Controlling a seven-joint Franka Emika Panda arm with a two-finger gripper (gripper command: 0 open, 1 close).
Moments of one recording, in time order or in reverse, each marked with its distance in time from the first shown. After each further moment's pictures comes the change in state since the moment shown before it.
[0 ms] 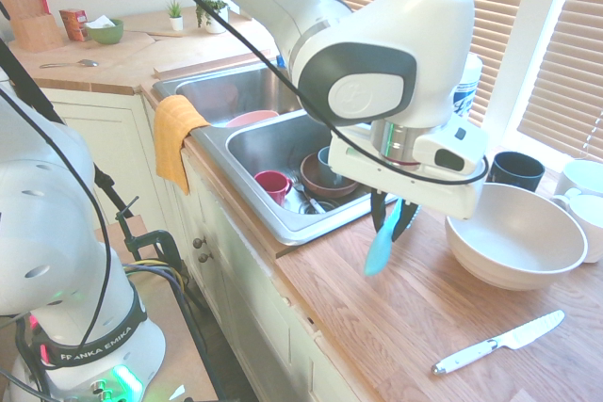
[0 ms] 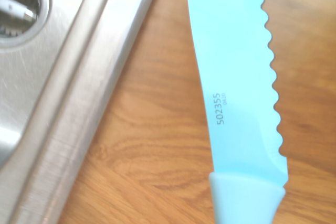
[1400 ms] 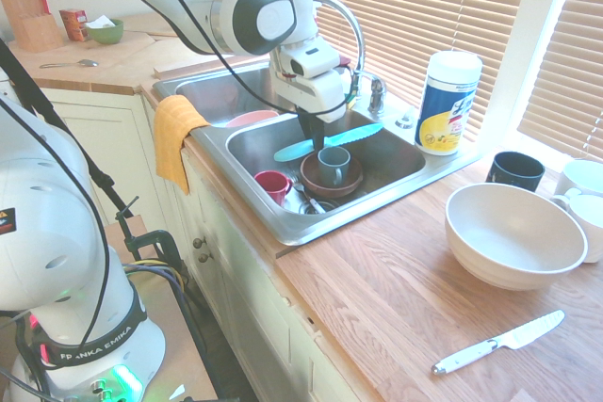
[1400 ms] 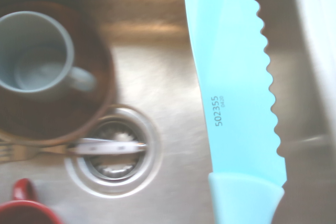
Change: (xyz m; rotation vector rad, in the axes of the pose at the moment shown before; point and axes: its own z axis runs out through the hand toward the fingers) arm -0.093 -0.269 0.023 -0.036 0.169 0.440
